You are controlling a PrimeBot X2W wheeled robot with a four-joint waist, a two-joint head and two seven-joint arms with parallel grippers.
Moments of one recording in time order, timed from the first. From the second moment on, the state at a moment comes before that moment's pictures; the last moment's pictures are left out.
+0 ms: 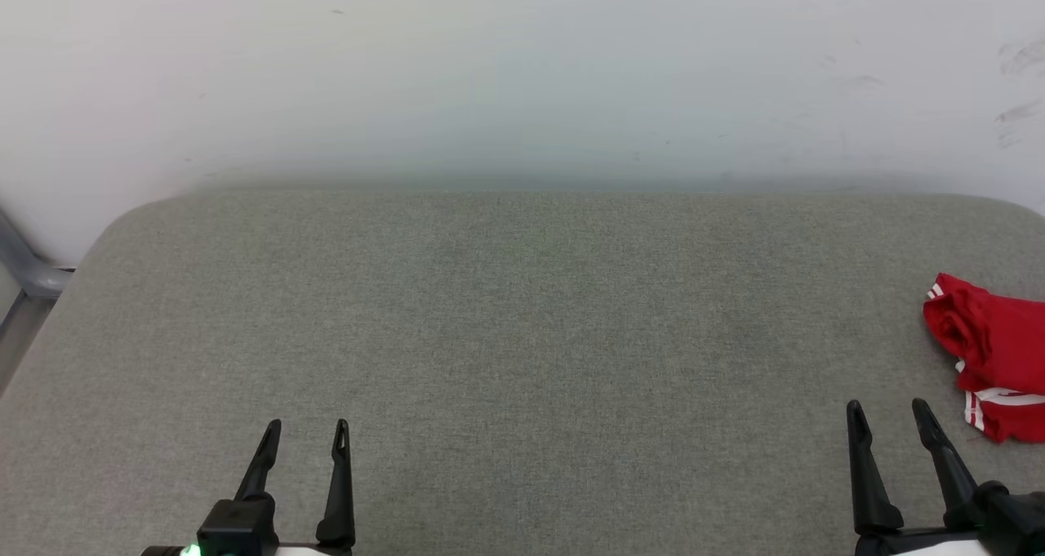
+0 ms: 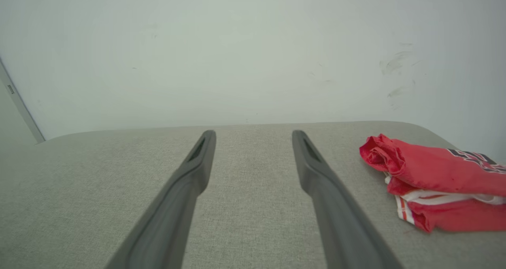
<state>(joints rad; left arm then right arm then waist) 0.13 0.07 -0.03 0.06 -0.07 0.00 -0.26 0.15 -0.06 -0.08 0.02 0.15 0.13 -0.26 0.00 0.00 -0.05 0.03</state>
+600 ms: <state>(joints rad) 0.14 0.06 -0.02 0.14 -0.15 -0.01 -0.23 0.16 -0.05 -0.08 0.08 0.24 0.13 -0.24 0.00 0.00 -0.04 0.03</state>
